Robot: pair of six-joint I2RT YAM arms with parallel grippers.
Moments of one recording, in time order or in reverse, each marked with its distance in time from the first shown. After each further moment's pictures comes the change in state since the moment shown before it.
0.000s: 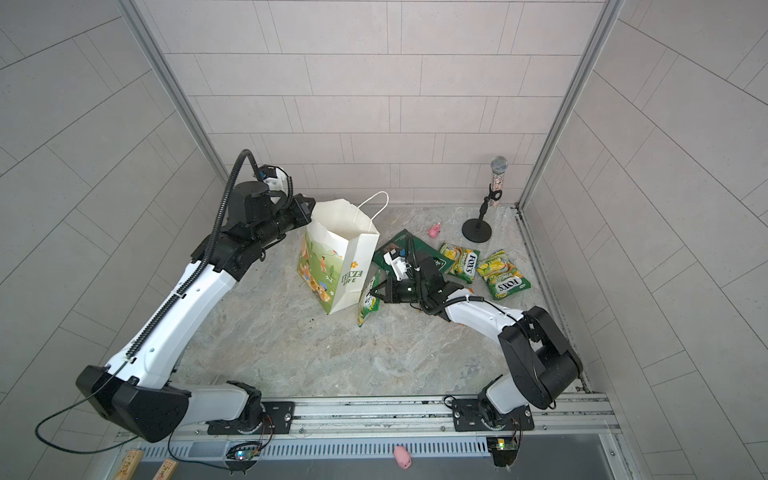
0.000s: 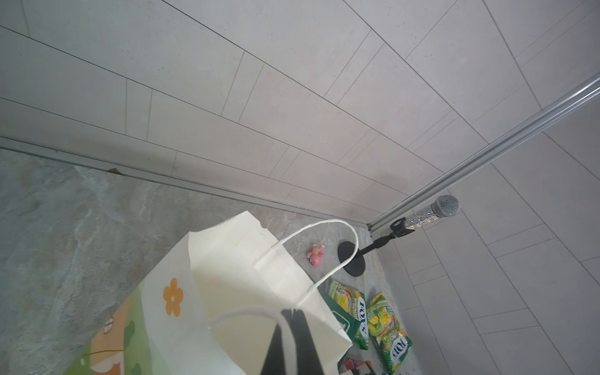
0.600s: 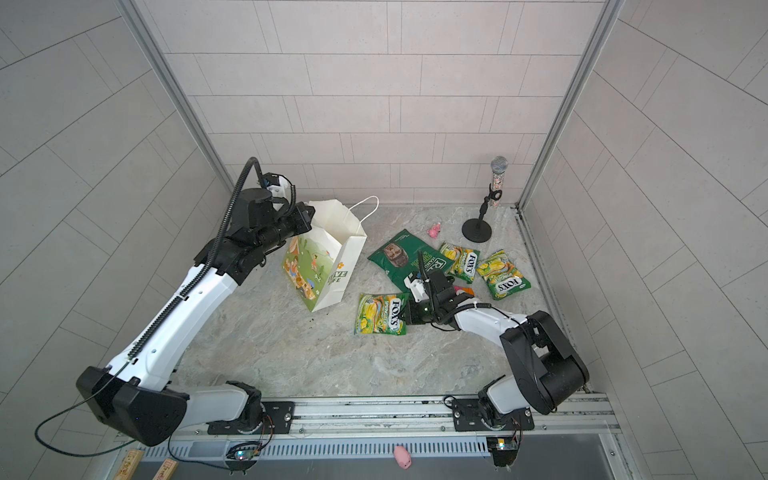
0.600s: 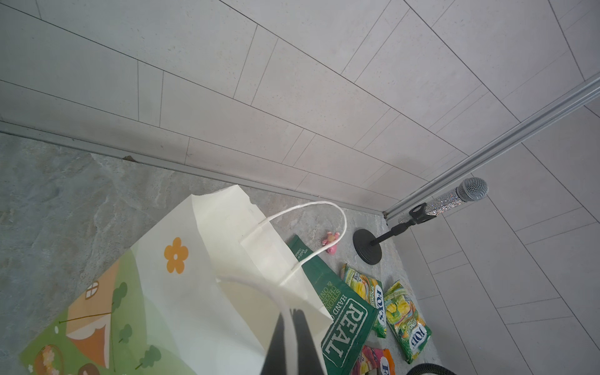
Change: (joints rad) left arm 0.000 -0.016 -0.067 0.016 0.056 0.028; right arm -0.092 -0.019 -0.111 -0.294 0.158 -0.251
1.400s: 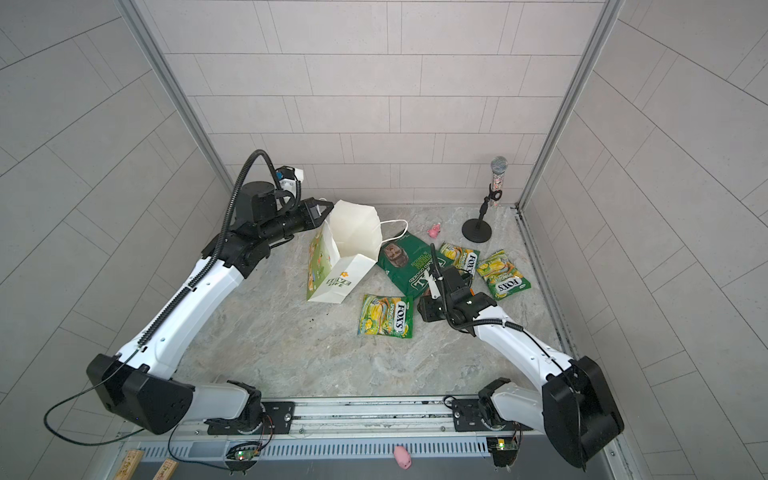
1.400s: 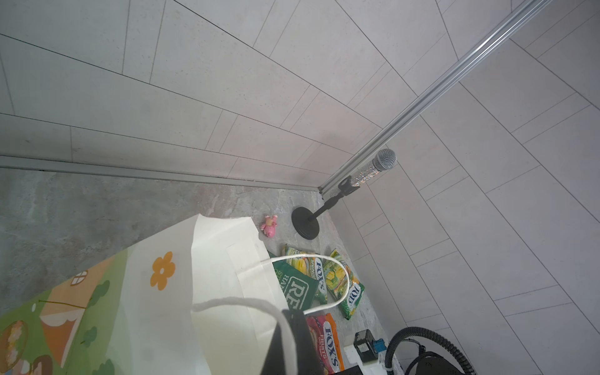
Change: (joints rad) left arm 0.000 0.061 0.038 0.103 0.283 -0.028; right arm -0.024 -0.301 0.041 -0.294 0.364 -0.105
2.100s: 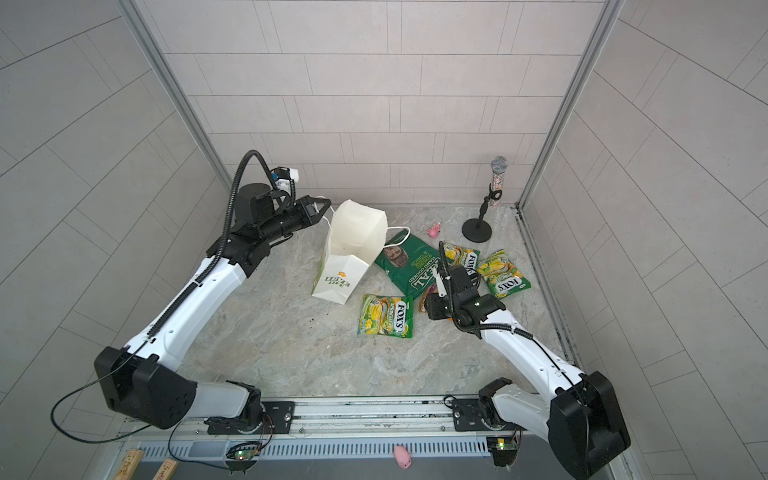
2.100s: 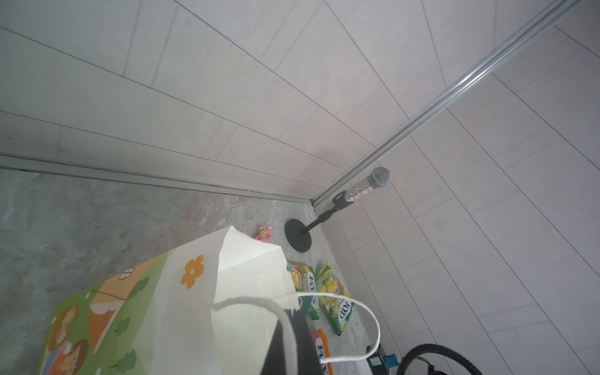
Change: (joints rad) left arm 0.096 0.013 -0.108 0.143 0.044 -0.061; right arm -0.033 -0.039 0.000 -0.034 0.026 -0.006
